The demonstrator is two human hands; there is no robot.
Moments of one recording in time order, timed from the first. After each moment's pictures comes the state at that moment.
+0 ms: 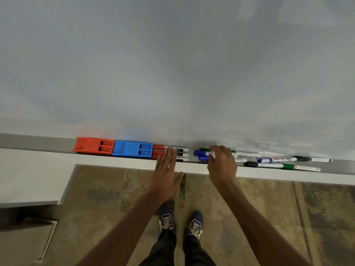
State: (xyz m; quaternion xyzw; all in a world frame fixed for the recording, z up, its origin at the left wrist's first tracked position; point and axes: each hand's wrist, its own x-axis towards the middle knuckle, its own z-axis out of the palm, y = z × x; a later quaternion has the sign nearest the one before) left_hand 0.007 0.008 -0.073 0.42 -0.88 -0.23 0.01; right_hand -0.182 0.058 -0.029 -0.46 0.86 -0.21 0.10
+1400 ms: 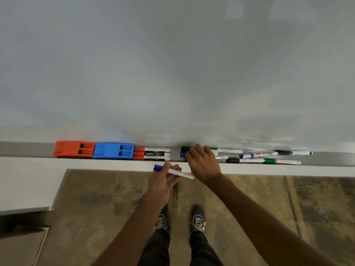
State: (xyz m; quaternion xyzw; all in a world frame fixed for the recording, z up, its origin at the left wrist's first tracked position) left_hand -0.061 0.045 -0.041 0.56 -0.12 -0.77 0.29; right_hand -0.222 0.068 -0.049 -0.74 0.67 0.03 -0.07
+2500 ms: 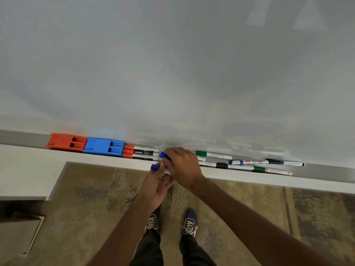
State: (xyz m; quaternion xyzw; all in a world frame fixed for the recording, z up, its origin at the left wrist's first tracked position) left_hand -0.085 0.066 -0.043 0.44 -0.12 -0.82 0.34; right_hand -0.216 0.067 -0.019 -0.71 0.66 -0.21 0.11
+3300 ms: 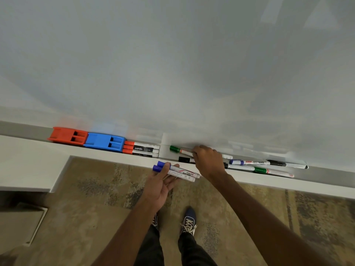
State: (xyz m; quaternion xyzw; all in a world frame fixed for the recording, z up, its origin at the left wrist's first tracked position) left_hand -0.100 0.084 -0.044 0.48 -0.06 -0.80 0.36; right_hand -0.289 0.075 -0.046 -0.64 0.75 -0.07 0.12
